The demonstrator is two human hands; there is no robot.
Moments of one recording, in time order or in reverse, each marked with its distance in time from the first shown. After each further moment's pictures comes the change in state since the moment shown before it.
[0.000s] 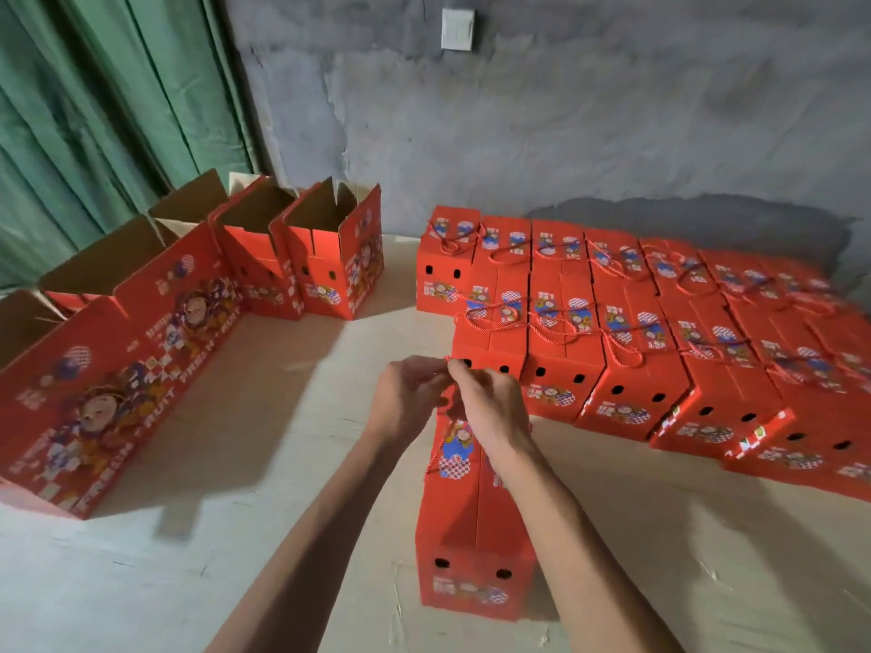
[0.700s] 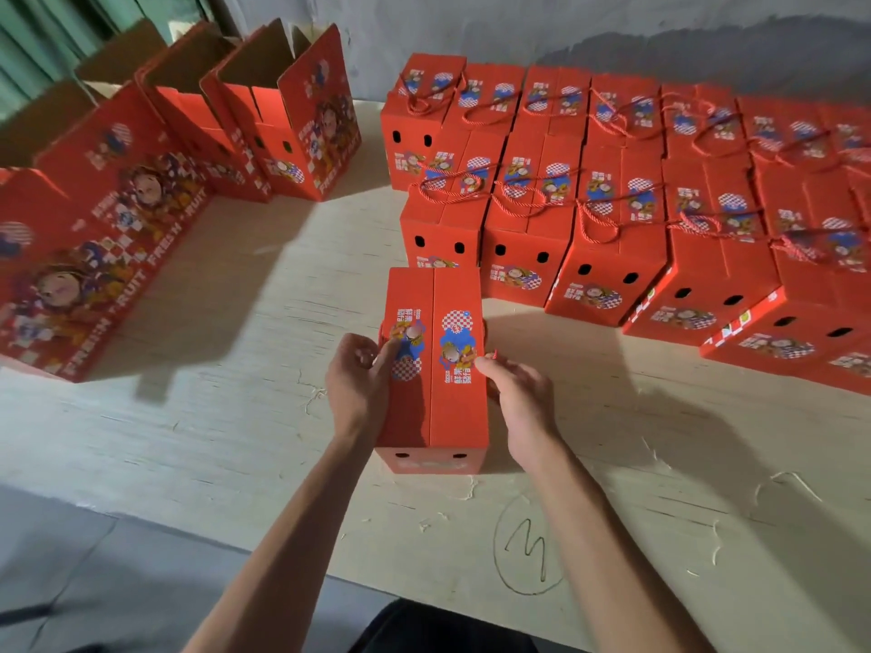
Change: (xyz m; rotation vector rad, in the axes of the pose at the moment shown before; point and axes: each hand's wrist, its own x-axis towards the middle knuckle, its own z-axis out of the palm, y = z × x) left_hand -0.095 -0.094 0.105 0.227 0.503 -0.296; right_hand -0.023 0.154 -0.140 0.286 0.020 0.364
